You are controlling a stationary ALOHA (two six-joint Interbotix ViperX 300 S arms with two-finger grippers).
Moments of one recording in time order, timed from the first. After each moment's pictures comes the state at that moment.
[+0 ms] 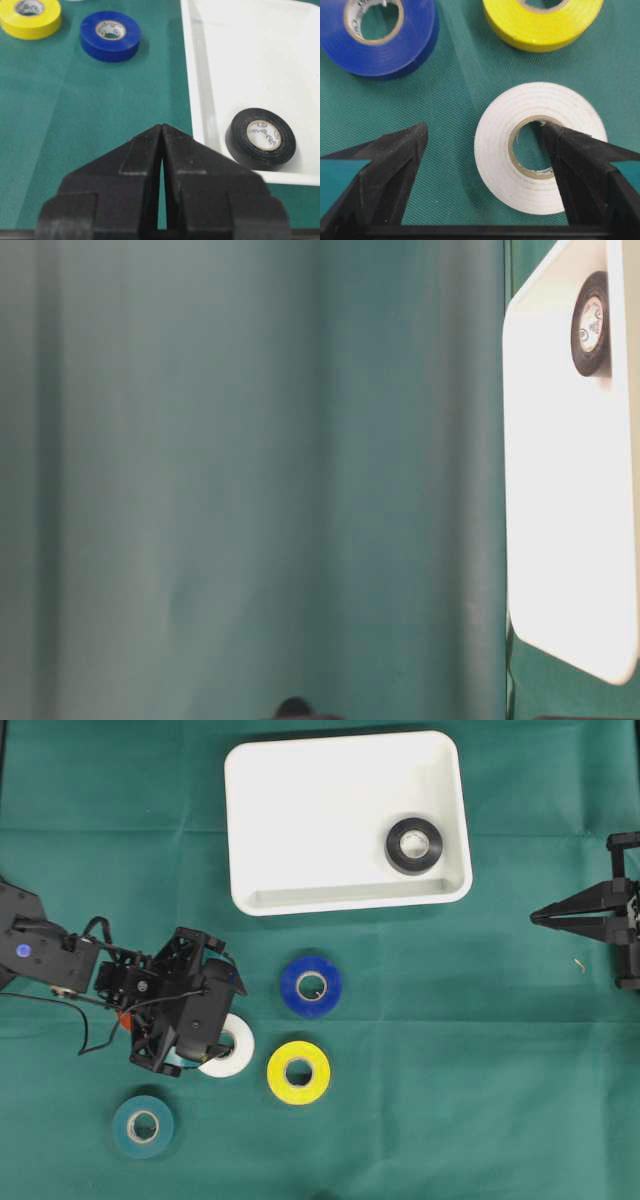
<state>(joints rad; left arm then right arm) -0.25 -0.04 0.84 -0.03 0.06 0.11 -0.01 -1.05 1.41 -0.02 -0.04 0.00</state>
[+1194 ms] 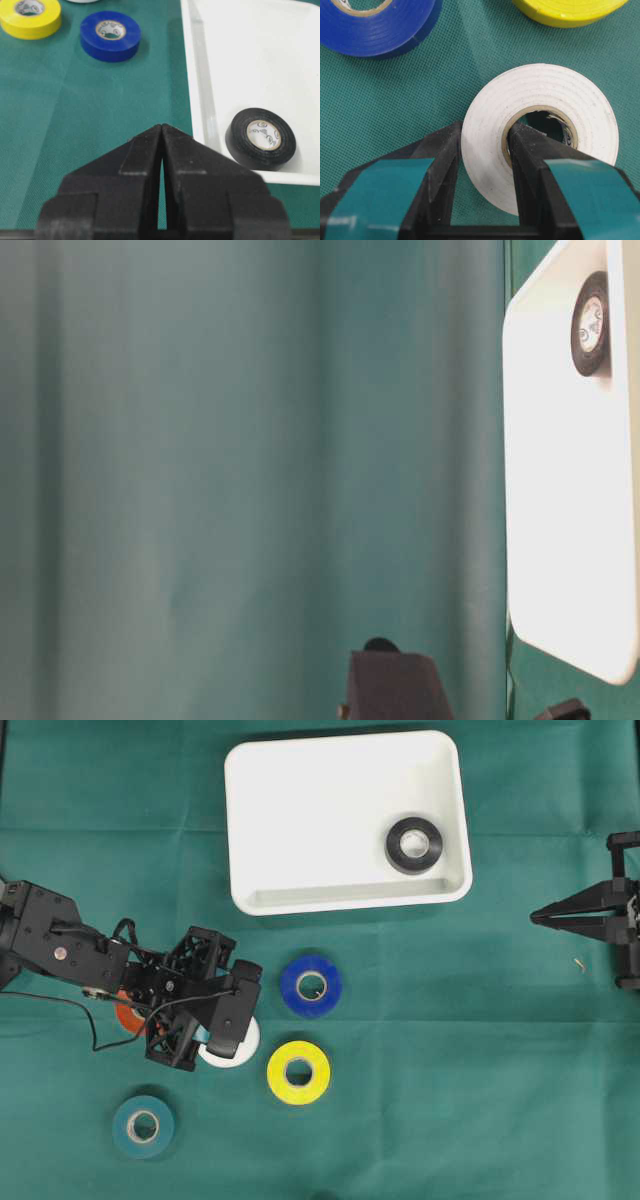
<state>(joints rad) -0.23 0.05 0.77 -0.03 0.17 0.11 -0.01 -1.05 1.41 -0.02 -0.04 0.00</state>
